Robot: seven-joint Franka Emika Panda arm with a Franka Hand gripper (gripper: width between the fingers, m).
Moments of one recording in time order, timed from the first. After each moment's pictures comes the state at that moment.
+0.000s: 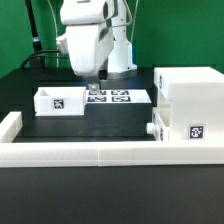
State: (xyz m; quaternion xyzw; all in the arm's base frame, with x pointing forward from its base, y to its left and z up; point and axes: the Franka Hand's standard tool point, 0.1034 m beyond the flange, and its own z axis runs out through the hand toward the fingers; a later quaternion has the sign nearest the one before) arm 0.497 -0.057 0.083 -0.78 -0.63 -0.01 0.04
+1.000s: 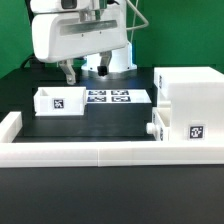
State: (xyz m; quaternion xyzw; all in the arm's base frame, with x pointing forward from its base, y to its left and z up) arm 0.499 -0.059 0.090 -0.96 -0.29 -0.03 0.02
